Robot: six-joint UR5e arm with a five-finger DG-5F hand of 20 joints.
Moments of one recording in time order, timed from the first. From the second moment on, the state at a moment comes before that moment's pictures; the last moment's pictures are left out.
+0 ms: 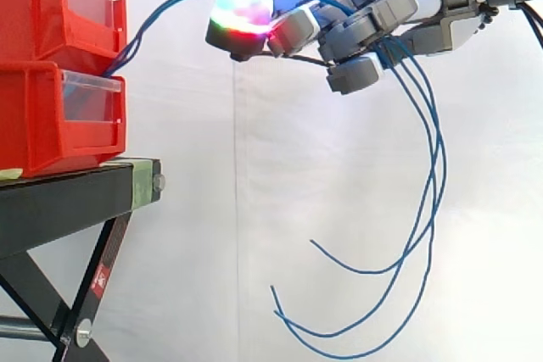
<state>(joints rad) 0.26 -1.79 -1.64 -2.96 -1.01 -0.26</state>
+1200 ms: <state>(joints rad) 0.26 -1.79 -1.64 -2.96 -1.01 -0.26</state>
